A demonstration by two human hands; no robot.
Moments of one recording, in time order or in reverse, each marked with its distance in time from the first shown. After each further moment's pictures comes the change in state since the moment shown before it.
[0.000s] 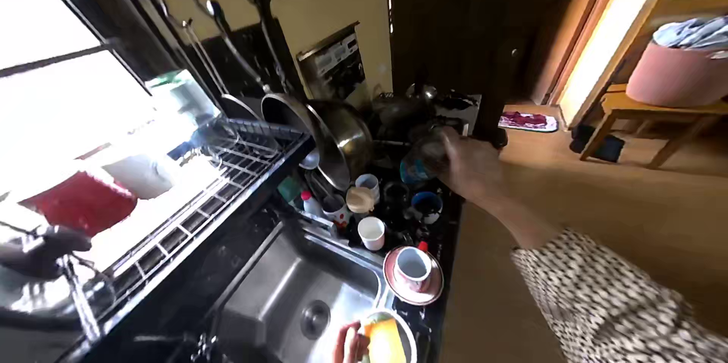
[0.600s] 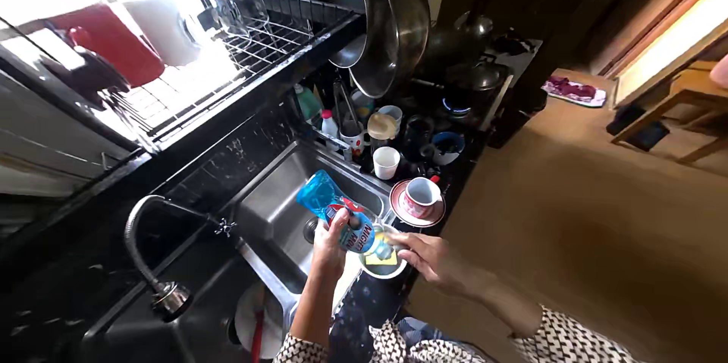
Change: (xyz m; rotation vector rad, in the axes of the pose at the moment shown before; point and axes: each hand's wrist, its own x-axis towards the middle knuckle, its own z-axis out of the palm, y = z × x) left_hand 0.009 0.055 -0.005 -0.651 0.177 -0.058; right_hand -0.238 -0.045 0.096 0.597 -0.443 -0.499
